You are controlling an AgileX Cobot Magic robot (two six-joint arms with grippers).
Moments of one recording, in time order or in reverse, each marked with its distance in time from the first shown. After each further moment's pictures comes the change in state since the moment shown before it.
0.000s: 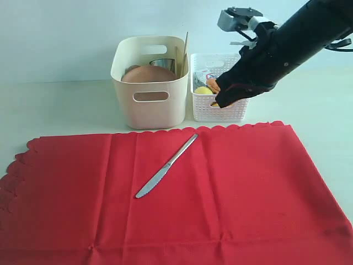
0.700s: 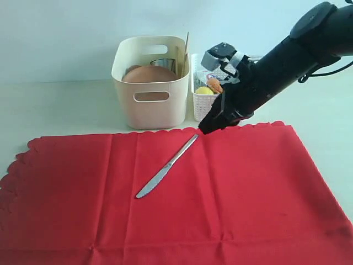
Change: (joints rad) left arm 0.000 0.000 0.000 0.000 0.000 0.000; right arm 0.002 0.169 0.005 0.188 0.062 -0.514
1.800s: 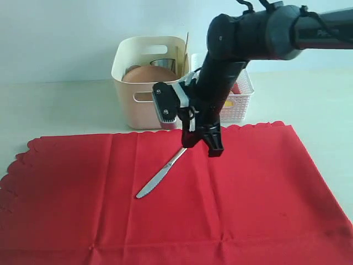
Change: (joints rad) left arm 0.000 0.000 0.000 0.000 0.000 0.000; right arm 0.259 0.175 -0.287 -0.587 0.015 -0.170
